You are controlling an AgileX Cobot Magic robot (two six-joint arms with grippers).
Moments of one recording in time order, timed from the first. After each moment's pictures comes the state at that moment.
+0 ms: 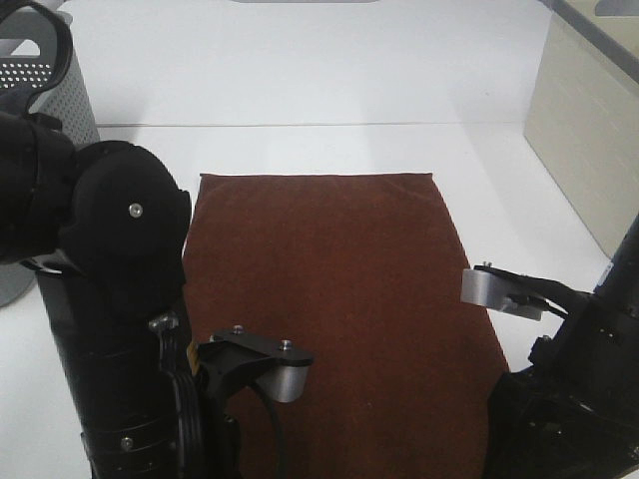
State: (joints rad) left arm -0.89 1.74 -0.91 -0.54 1.04 0.07; right arm 0.34 1.59 -0.63 0.64 1.08 -0.43
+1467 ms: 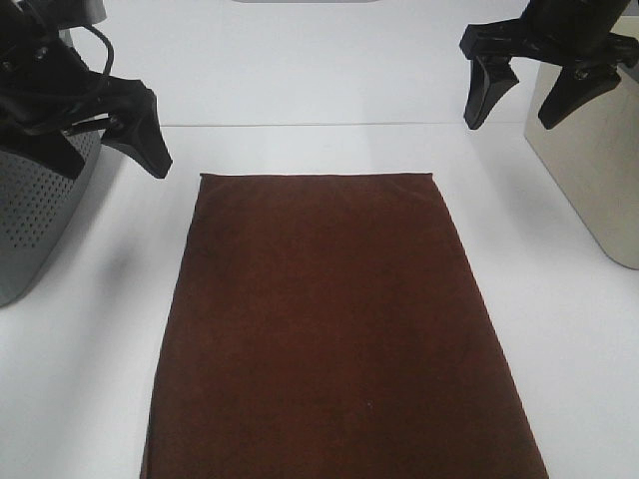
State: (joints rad) left arm -0.22 1.76 -1.34 -0.28 0.91 0.12; right arm 0.21 1.91 -1.68 0.17 1.16 -0.04
